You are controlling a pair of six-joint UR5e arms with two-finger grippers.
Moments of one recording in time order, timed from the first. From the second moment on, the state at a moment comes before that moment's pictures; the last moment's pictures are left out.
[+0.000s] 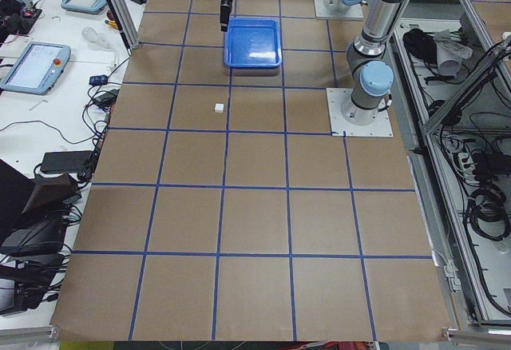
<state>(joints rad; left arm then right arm) -1.42 -1.66 -1.50 -1.48 1.57 0.16 1.63 -1.49 1.49 -1.64 -1.57 0.06</state>
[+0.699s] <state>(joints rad) -1.37 -1.92 -1.56 -1.27 1.57 0.27 1.59 -1.33 1.55 -1.85 -1.52 -0.67</state>
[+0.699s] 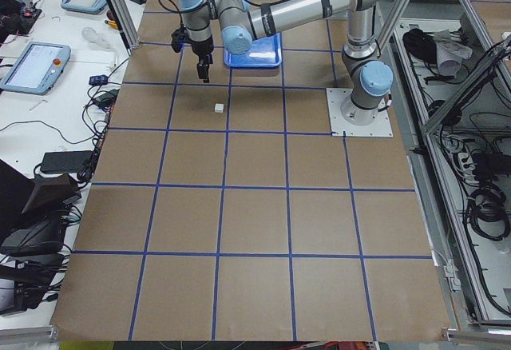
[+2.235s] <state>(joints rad) -1.34 -2.02 -1.82 -0.93 1.57 0.35 1.10 -1.21 1.92 -2.10 -1.10 -2.00</state>
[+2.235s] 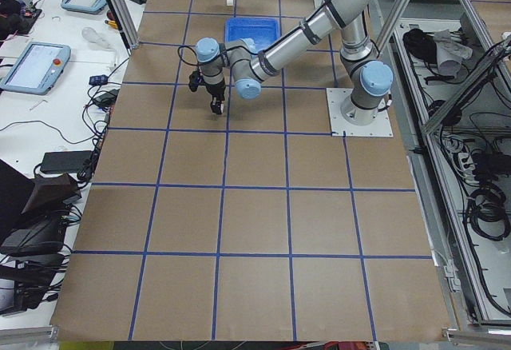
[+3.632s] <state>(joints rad) -1.38 -2.01 -1.81 -0.91 1.57 0.32 1.12 -1.09 1.91 -2.13 -1.00 -2.02</state>
